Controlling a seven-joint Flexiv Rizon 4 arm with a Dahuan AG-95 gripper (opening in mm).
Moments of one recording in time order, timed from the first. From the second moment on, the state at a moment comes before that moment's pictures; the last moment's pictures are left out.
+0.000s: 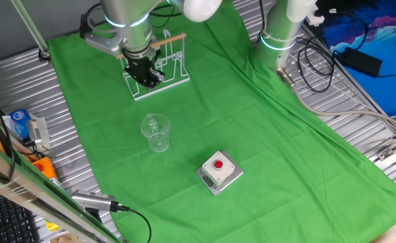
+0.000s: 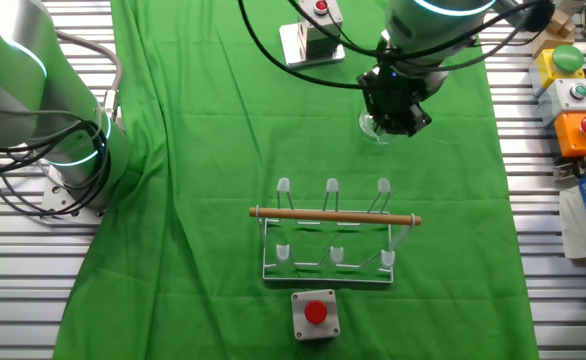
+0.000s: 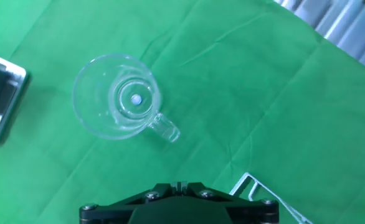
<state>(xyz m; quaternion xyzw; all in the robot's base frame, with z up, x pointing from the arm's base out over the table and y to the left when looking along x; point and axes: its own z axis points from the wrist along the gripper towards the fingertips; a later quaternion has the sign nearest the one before) 0.500 0.000 0.170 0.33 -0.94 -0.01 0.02</state>
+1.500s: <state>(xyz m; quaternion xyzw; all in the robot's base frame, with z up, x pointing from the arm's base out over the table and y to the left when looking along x) 0.567 0.085 0.151 0.43 -0.90 0.03 0.04</state>
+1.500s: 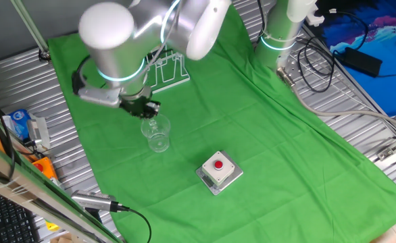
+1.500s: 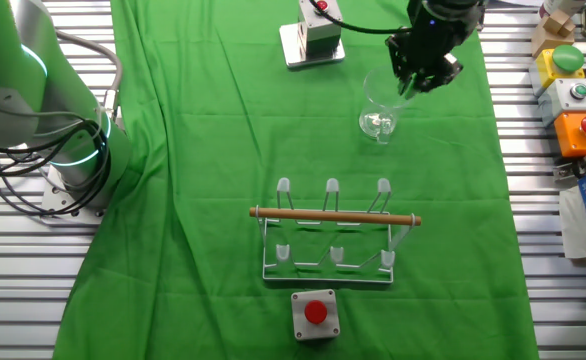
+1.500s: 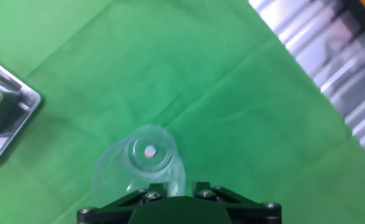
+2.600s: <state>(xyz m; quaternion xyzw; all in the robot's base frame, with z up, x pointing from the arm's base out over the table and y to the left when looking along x) 0.572 0.110 0.128 0.49 -0.87 0.02 0.04</state>
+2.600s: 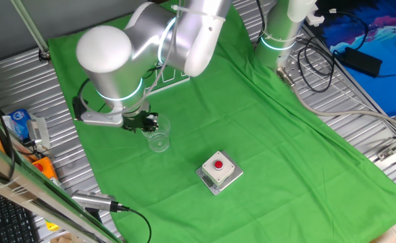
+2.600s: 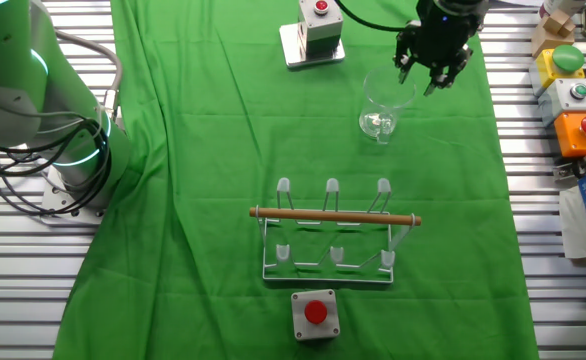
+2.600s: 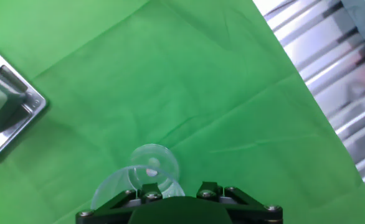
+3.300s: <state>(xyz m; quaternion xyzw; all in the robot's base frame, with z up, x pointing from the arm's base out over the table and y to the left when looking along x) 0.551 0.104 0.121 0.49 -0.87 0.04 0.02</state>
